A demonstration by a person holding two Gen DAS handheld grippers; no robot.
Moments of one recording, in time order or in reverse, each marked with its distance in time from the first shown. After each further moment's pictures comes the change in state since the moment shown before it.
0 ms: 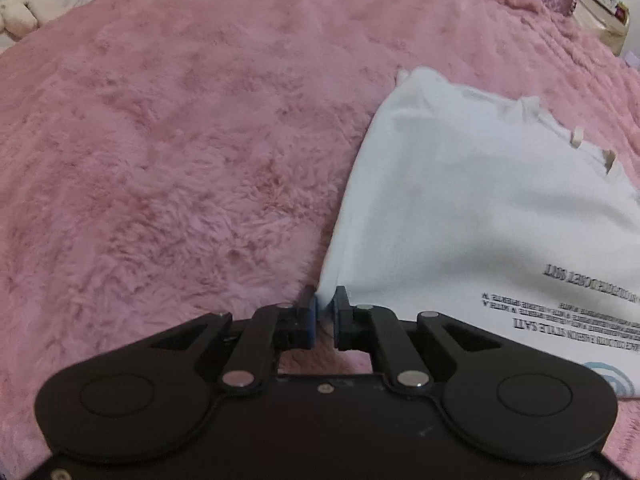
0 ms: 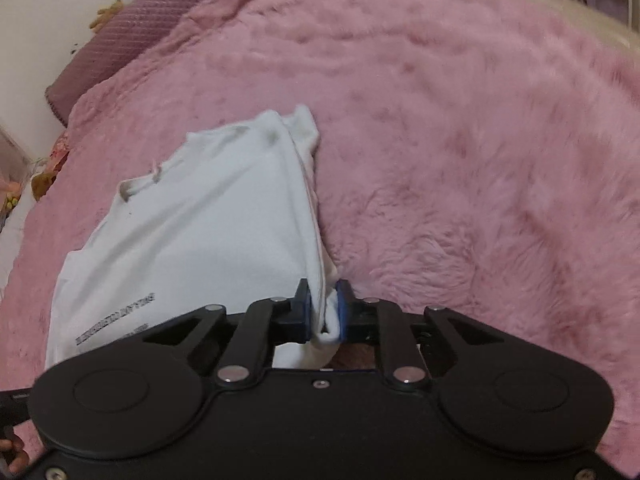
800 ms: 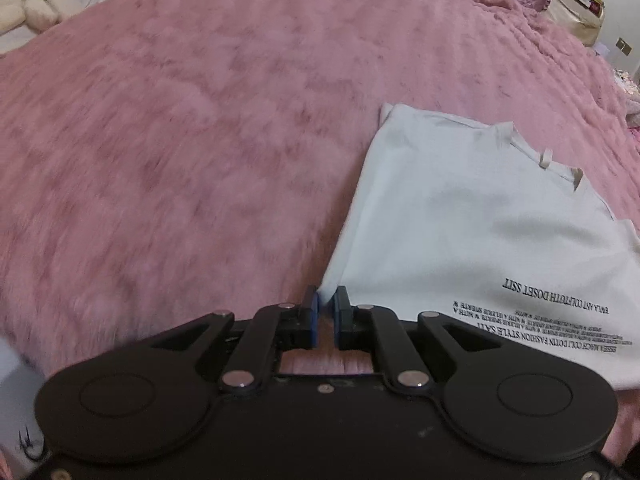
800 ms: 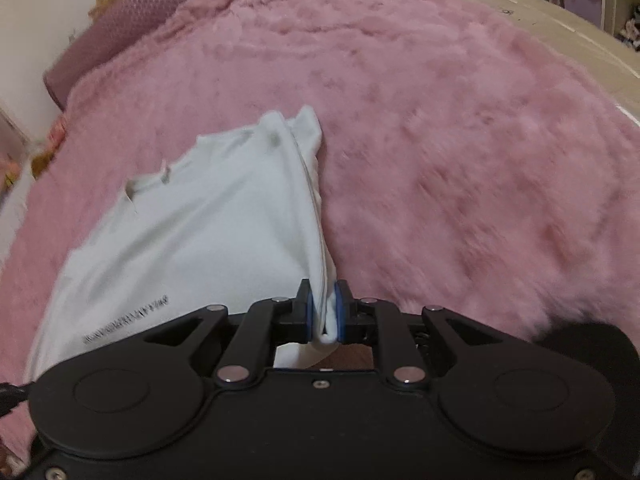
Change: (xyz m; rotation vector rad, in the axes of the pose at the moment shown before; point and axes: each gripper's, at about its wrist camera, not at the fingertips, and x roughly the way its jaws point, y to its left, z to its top) left arm -0.117 0.046 -0.088 0.013 0.030 -0.045; right arm -0.103 -0.026 -0.066 -0.022 0.058 -0.056
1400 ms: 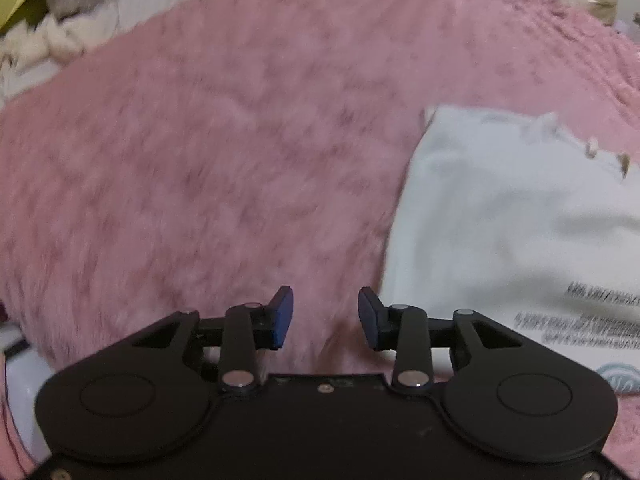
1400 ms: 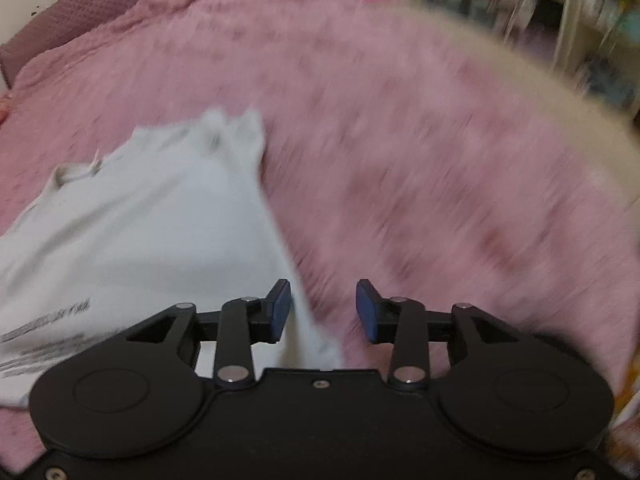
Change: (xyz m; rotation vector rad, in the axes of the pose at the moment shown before) left arm 0.019 0.002 -0.002 0.085 -0.075 0.148; right arm 0.012 0.012 -0.007 -0.093 -0.122 -0.270
